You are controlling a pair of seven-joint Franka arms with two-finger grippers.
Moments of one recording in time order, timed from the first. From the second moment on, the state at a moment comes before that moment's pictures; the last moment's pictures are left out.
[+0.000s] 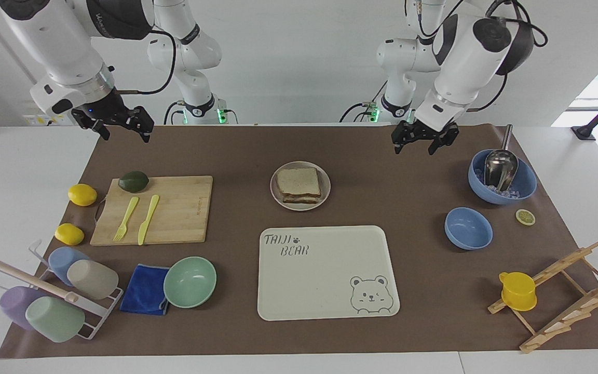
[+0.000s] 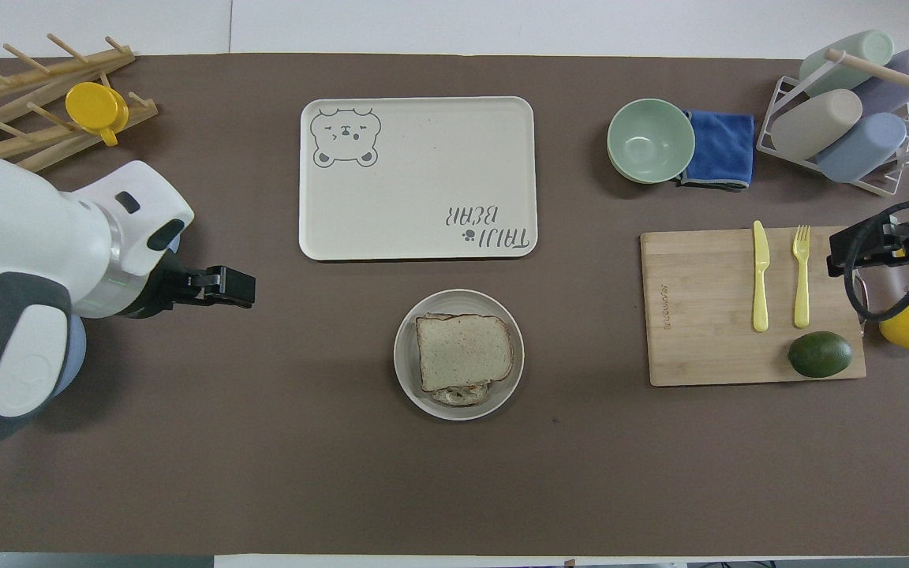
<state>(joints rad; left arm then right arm) -0.25 -0.10 -0.09 -1.95 -0.12 1.81 -0.22 0.04 0.01 -0.06 -1.57 -0.03 1.44 0.05</state>
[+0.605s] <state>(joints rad) -0.50 -0.04 -0.09 -2.31 -0.17 2.28 -0.36 0.02 0.01 -0.07 -1.57 -0.03 1.47 0.01</state>
